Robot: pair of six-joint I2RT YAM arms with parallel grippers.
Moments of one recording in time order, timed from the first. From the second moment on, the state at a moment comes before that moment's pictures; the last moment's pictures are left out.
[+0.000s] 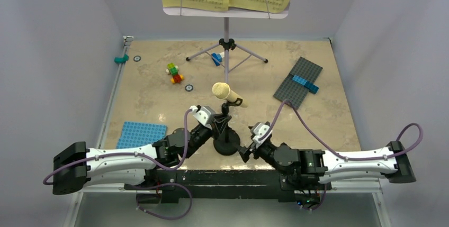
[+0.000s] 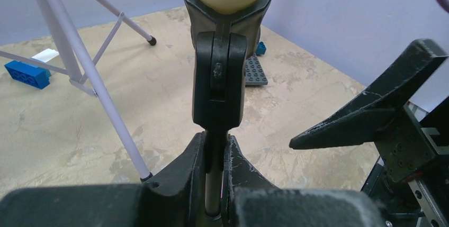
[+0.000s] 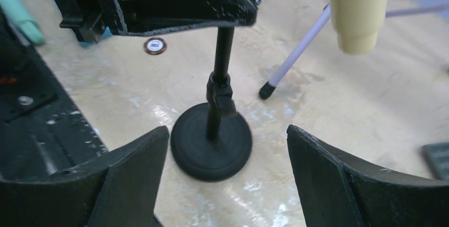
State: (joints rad) left arm -1.24 0.98 0.41 0.64 -0.47 -0.15; right arm 1.54 0.73 0.44 0.08 0.77 0.01
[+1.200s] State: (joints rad) left arm -1.44 1.08 0.35 0.94 -0.74 0.06; right arm 0.70 0.96 0.35 0.31 -0.60 1.04
